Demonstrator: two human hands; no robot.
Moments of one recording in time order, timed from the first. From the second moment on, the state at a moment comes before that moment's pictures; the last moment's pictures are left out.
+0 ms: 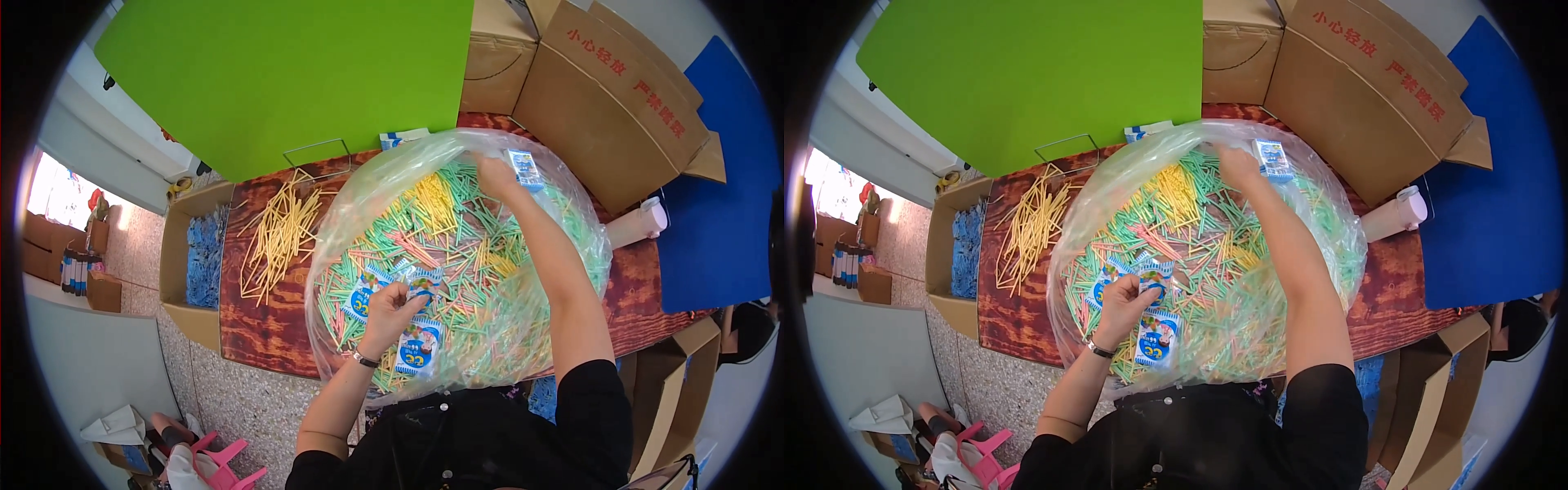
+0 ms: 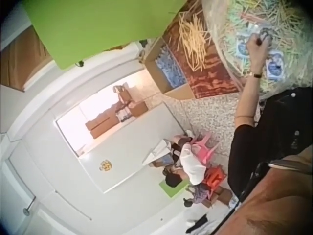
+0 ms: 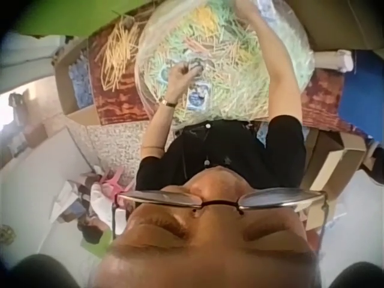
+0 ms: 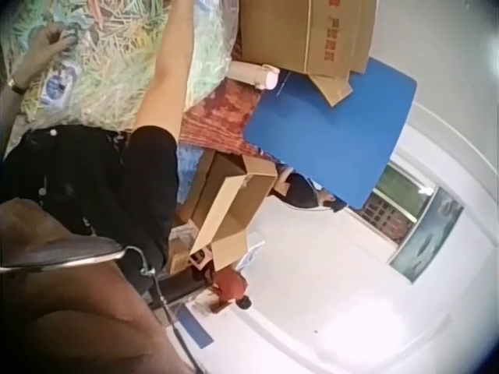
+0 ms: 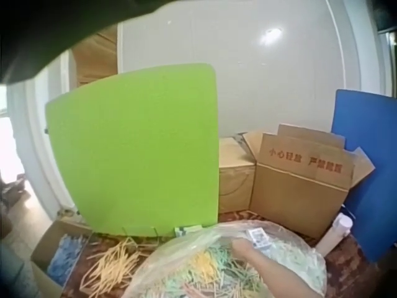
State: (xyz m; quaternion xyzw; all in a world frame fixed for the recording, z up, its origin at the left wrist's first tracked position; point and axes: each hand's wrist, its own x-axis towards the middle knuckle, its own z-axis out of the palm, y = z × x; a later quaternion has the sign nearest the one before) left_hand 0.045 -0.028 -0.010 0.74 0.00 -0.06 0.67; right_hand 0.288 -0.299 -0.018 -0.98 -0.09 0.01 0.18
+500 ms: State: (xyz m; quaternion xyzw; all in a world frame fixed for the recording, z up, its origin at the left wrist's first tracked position) left_hand 0.047 -0.023 -0.009 0.72 0.02 -0.10 0.68; right_hand 0.314 -0.214 0.003 -0.94 -0.02 0.25 0.24
